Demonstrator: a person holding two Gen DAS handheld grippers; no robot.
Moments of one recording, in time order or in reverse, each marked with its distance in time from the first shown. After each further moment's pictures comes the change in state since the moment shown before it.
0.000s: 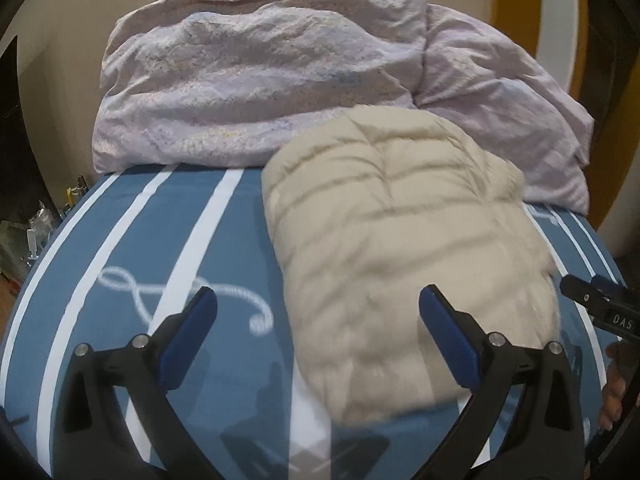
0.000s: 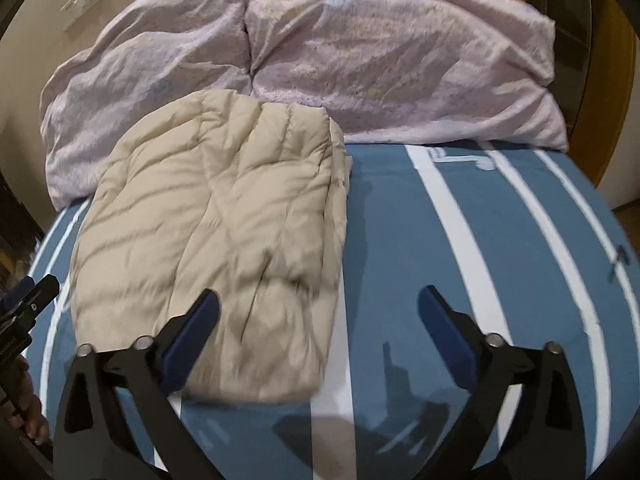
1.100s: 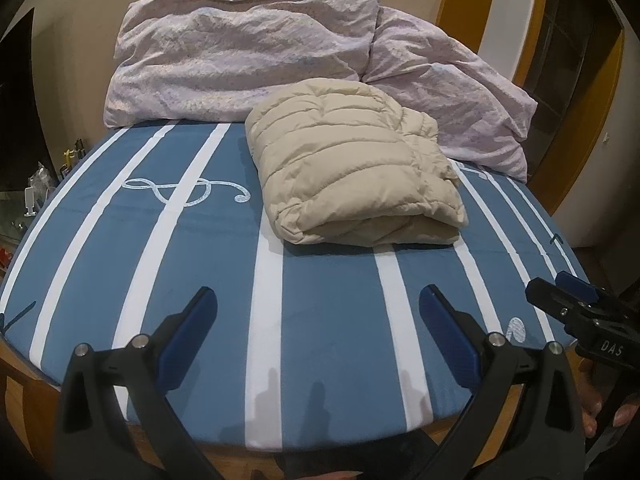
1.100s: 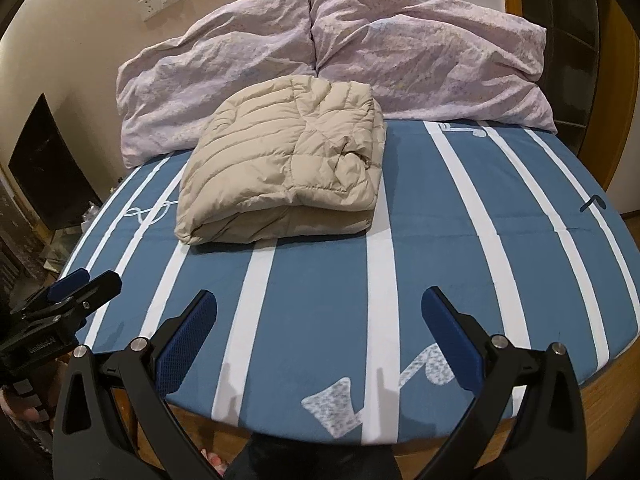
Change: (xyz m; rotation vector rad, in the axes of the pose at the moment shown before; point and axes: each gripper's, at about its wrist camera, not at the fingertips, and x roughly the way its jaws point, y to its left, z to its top) left arm -0.132 -0.018 -0.093 -0.027 0.057 -0.120; right arm -0.122 0.015 -0.095 -0.023 0.016 0.149
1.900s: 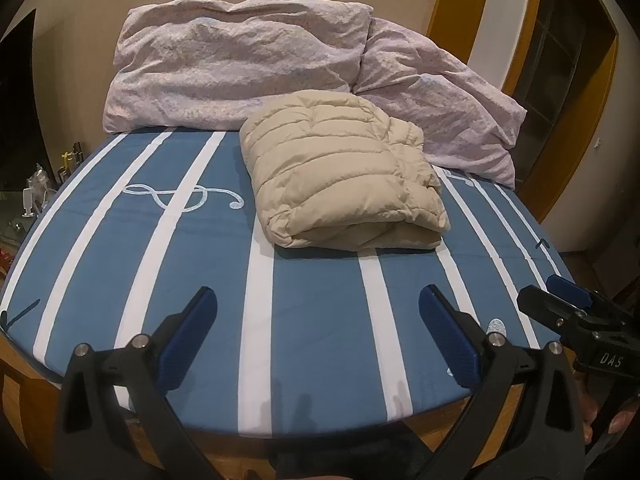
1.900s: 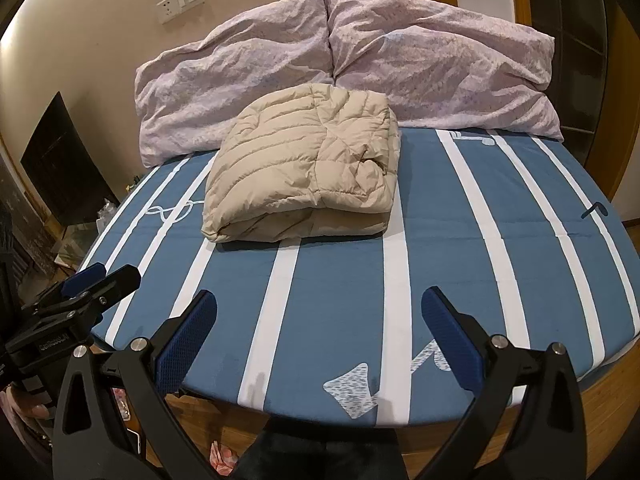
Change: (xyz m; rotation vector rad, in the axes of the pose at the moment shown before) left arm -0.021 -0.005 0.002 -0.005 -0.018 -0.029; right arm -0.021 0.011 0.002 -0.018 -0.007 0.034
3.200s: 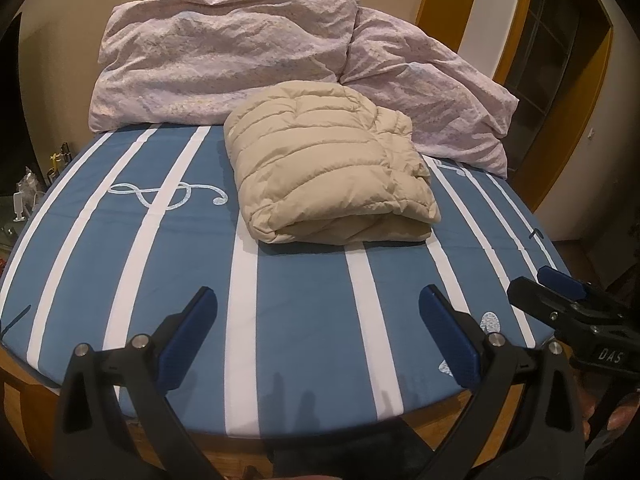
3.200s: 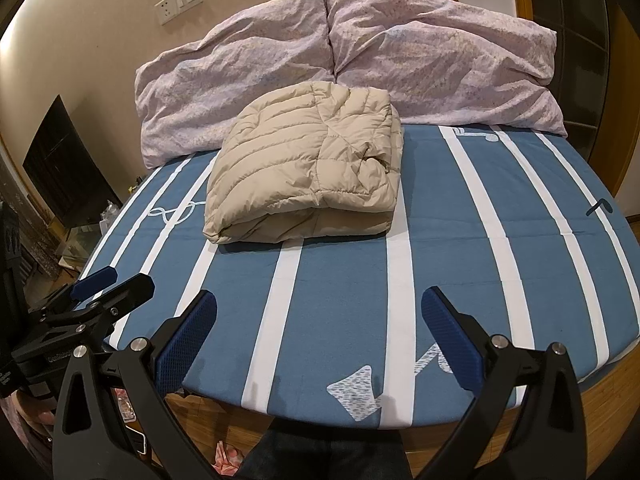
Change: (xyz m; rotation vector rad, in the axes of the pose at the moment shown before) left arm 0.009 -0.008 0.000 0.023 0.030 -0.024; right arm 0.001 0.000 0.002 0.004 0.008 0.009
